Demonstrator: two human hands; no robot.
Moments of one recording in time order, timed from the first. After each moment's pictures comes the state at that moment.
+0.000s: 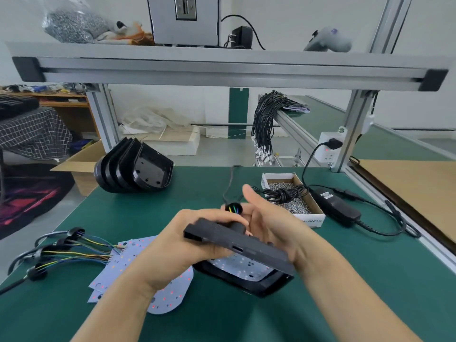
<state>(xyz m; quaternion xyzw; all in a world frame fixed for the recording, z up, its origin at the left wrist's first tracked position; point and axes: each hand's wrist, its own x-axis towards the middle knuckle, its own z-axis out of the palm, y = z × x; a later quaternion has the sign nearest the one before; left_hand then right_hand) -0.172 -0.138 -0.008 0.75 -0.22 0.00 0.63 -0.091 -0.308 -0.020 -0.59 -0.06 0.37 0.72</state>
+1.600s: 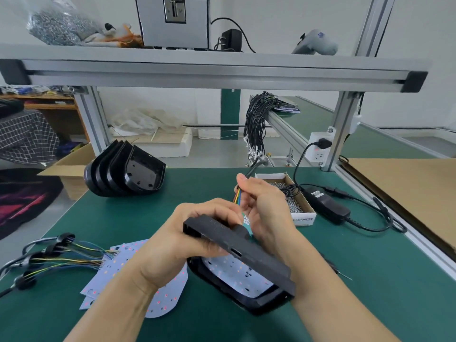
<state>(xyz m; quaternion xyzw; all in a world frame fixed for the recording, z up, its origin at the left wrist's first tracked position) -0.162 -0.145 -0.003 0.66 -0.28 -0.04 0.70 -0.078 -0.286 -0.011 -0.48 0.04 0.05 0.88</state>
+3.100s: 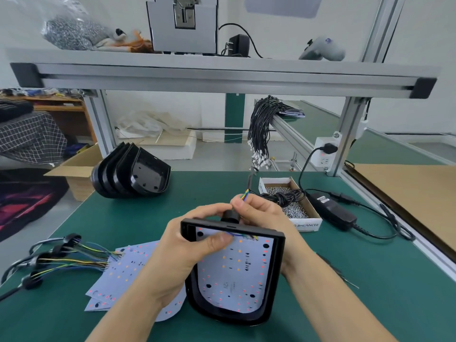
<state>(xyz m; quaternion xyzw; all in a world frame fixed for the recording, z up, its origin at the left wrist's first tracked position) -0.172 -0.146 -0.019 0.66 -0.13 0.06 0.74 -0.109 -0.300 -0.017 -0.54 -0.14 0.18 0.81</state>
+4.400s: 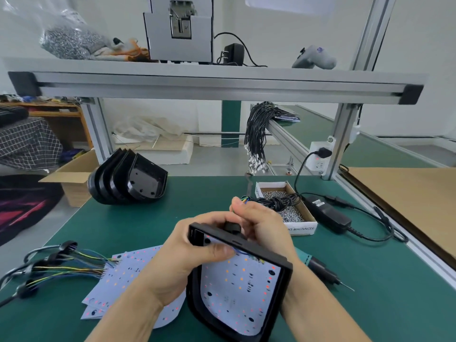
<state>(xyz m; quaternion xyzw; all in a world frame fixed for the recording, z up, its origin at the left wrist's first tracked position) -0.168 -0.149 -0.013 0.64 -0.19 0.00 0.74 -0.110 -0.290 -0.011 -0.53 -0.03 0.12 0.84</state>
